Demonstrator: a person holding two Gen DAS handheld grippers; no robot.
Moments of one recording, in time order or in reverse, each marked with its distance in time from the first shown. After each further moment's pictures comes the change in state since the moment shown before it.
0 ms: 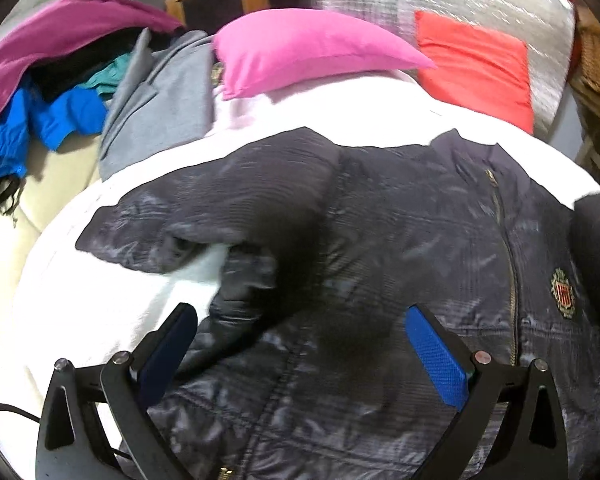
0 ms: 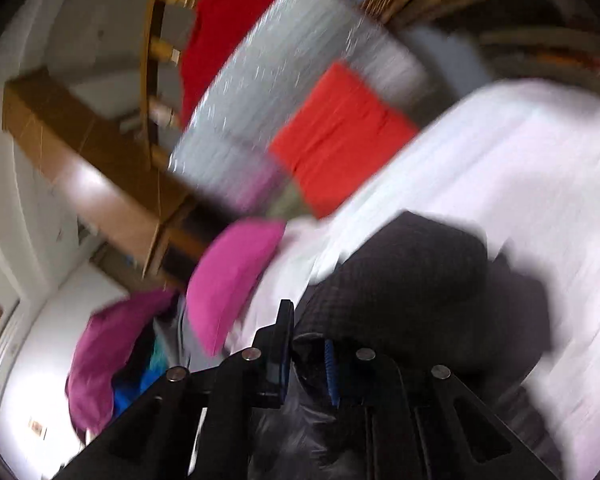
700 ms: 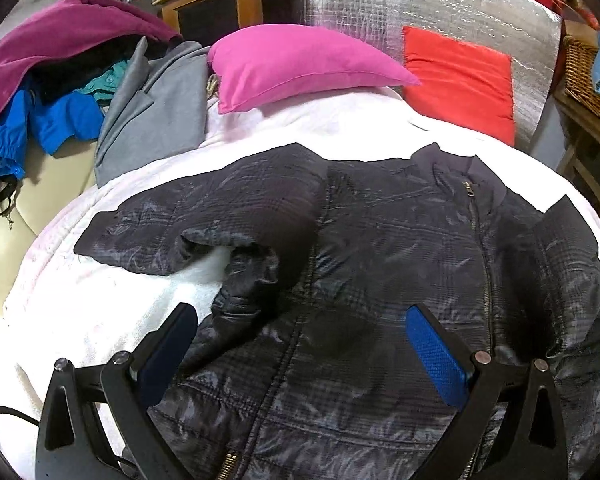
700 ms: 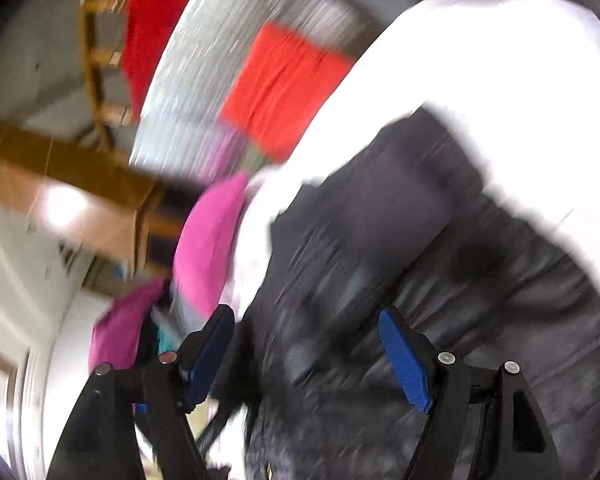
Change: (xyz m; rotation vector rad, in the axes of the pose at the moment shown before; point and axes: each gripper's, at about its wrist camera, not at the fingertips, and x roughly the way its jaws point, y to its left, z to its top) left arm -0.023 -0.001 -0.003 0.017 -0.041 -0.065; right arm -0.025 -0.044 -0.055 0.259 0.059 -0.092
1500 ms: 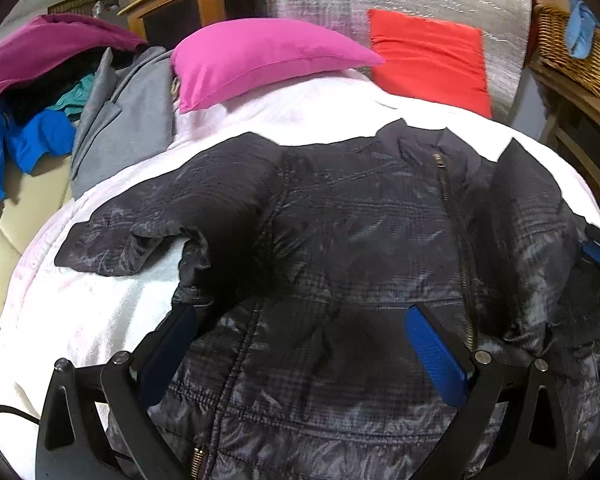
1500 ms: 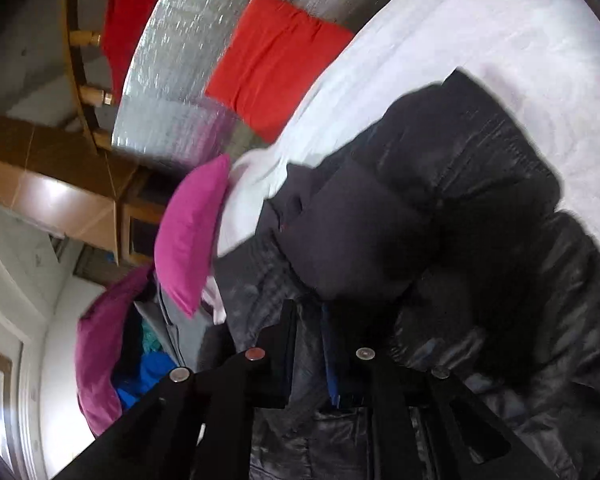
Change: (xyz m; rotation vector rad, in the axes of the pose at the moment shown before) left arm 0.003 -0.031 -0.011 0.099 0.012 -0.044; right arm 0.079 0.004 0.020 -0.028 0.109 0.002
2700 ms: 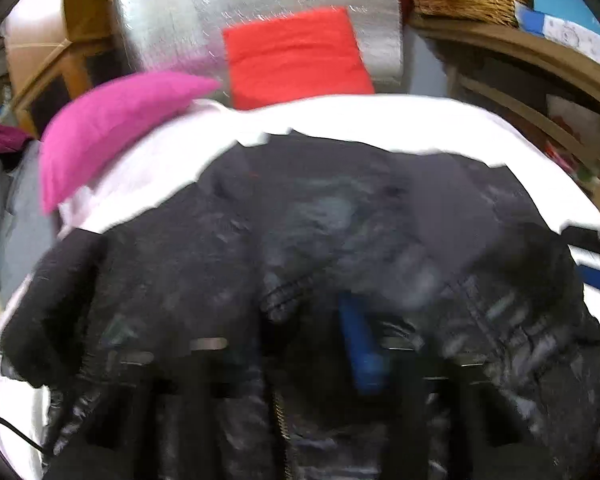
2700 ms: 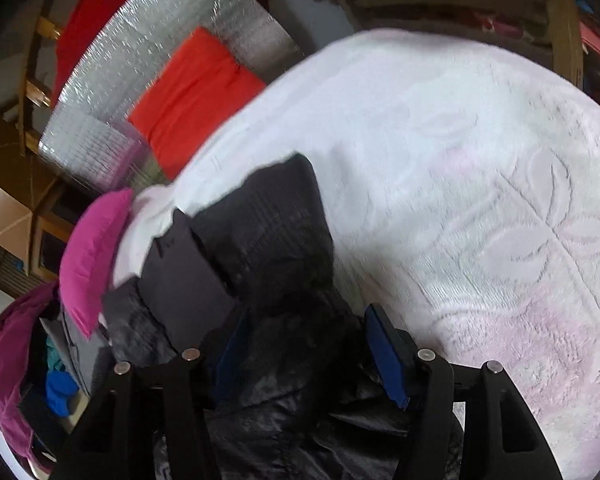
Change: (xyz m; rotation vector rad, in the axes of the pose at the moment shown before) left arm 0.029 -0.145 0.014 0.309 -0.063 -0.188; right arm -0.077 -0.044 0.007 -0.078 -0.144 -0.378
